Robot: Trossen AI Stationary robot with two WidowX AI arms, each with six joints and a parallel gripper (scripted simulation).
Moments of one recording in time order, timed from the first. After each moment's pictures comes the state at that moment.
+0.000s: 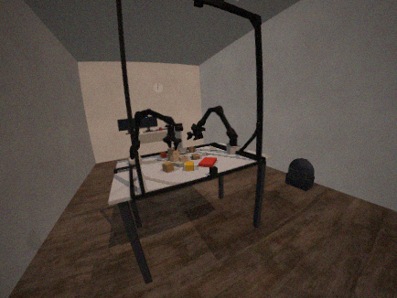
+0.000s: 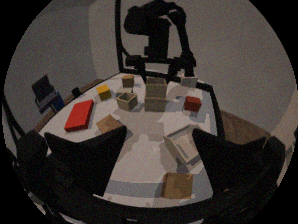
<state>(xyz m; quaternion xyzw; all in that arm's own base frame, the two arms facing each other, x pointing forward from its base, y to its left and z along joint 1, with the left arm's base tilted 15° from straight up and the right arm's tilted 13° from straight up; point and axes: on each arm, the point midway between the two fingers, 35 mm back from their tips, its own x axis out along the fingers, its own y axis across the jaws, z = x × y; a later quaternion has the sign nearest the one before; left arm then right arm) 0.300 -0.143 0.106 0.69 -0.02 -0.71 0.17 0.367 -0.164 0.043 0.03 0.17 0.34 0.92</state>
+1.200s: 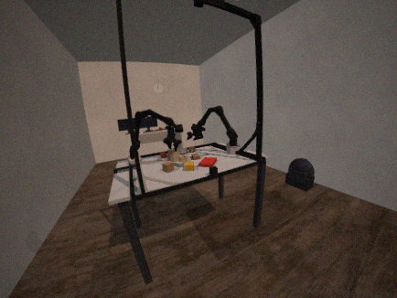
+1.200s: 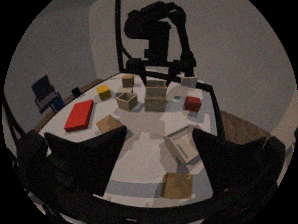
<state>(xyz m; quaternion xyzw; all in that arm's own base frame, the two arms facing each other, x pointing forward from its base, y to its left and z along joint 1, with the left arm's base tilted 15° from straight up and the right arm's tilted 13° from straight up) 0.300 -0.146 0.096 0.69 -0.02 -0.71 0.17 0.367 -0.164 0.043 0.03 0.17 0.34 0.92</state>
